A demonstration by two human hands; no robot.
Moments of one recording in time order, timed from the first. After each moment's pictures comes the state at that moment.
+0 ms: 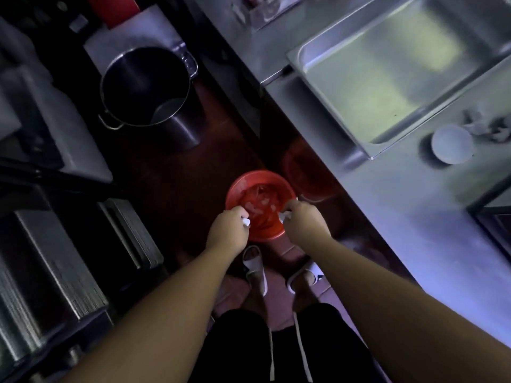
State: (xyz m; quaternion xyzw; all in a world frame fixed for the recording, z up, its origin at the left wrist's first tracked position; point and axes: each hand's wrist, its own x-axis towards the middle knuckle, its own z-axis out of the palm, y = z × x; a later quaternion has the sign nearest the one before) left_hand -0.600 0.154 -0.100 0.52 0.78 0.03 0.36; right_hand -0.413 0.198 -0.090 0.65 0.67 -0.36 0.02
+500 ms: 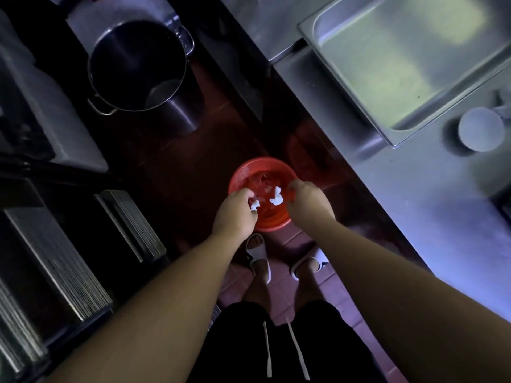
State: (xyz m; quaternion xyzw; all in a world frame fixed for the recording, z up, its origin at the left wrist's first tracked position) left_hand -0.614 0.176 -0.124 0.53 0.76 0.05 0.38; right_hand -0.437 0.222 -0.119 0.67 0.66 -0.34 0.05
